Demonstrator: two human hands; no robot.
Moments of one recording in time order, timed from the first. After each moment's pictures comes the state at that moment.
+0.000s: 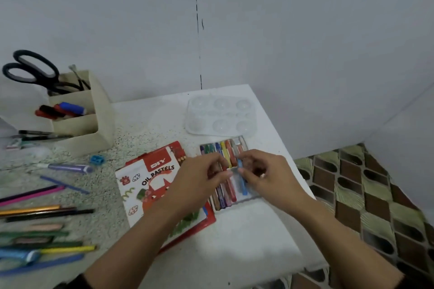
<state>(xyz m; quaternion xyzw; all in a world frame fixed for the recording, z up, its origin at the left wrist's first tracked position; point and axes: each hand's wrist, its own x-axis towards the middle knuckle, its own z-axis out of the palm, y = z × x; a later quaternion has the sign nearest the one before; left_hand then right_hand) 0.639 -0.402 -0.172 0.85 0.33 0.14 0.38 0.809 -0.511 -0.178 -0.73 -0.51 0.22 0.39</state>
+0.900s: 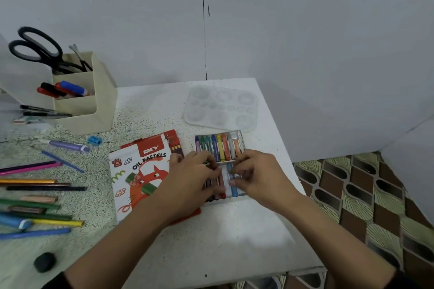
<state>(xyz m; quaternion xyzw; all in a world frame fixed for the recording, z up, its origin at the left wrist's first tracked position) 0.642 -0.425 -0.176 0.93 0.32 -0.02 0.16 0.823 -0.509 -0.186 -0.71 -0.62 0.22 0.25</state>
